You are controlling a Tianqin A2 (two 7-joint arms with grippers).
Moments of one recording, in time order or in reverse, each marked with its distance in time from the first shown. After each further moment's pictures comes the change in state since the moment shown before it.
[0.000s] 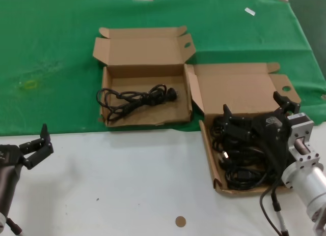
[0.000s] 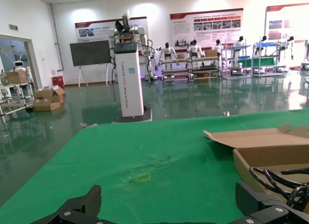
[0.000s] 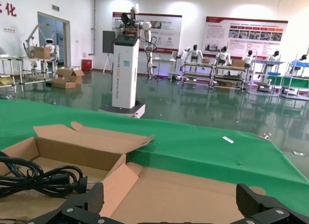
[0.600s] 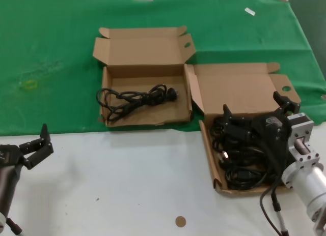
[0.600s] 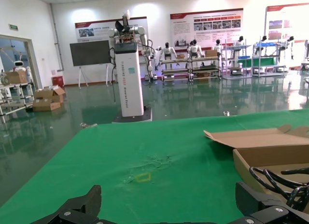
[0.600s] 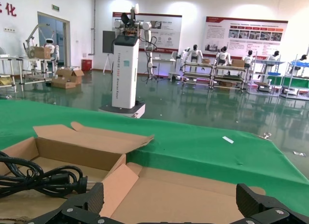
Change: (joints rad) left arm 0.000 0.000 0.000 0.000 0.000 0.000 0.000; right arm 0.000 0.000 0.000 0.000 0.000 0.000 0.000
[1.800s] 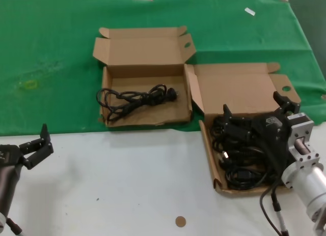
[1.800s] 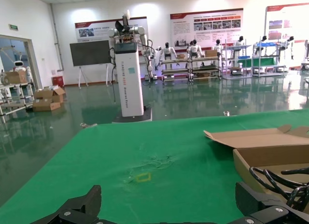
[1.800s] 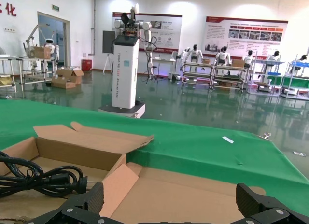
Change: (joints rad) left arm 0.000 0.000 0.000 0.000 0.000 0.000 0.000; right arm 0.000 0.000 0.000 0.000 0.000 0.000 0.000
